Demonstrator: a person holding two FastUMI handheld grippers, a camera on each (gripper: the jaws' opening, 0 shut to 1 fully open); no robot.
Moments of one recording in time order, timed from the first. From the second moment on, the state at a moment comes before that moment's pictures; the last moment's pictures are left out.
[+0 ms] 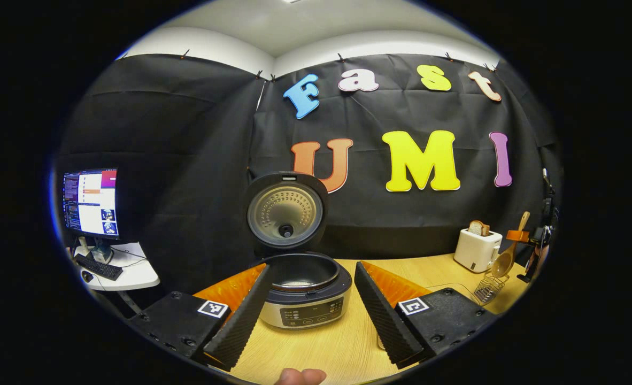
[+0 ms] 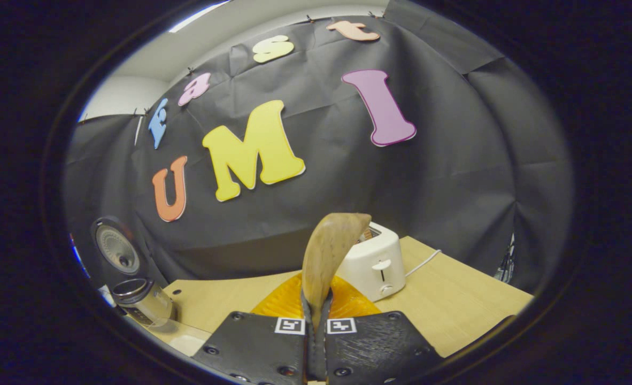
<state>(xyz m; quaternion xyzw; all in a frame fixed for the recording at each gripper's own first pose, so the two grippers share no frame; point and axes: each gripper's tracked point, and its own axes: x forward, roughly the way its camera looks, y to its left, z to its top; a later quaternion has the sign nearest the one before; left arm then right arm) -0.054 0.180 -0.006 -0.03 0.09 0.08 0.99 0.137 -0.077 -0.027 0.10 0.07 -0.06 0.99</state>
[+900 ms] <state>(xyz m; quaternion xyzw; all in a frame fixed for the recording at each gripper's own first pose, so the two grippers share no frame) -0.040 0.189 0.013 -0.03 0.09 0.08 0.99 0.117 -0.087 -0.041 0.05 0.04 -0.09 0.99</state>
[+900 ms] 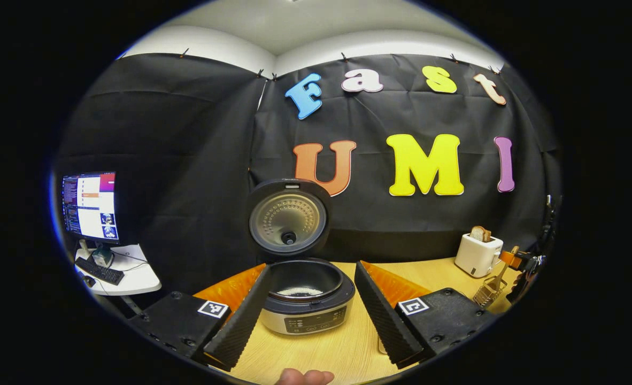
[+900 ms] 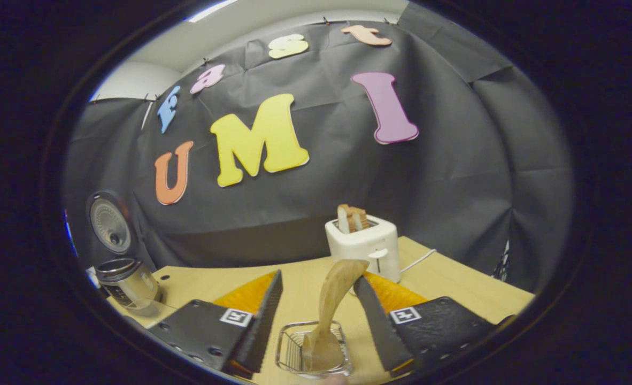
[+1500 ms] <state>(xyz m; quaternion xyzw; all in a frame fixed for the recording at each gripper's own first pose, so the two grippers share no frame) 0.022 0.211 0.068 -0.01 0.10 0.10 0.99 0.039 -0.059 0.058 -0.07 -0.09 -0.04 0.99</state>
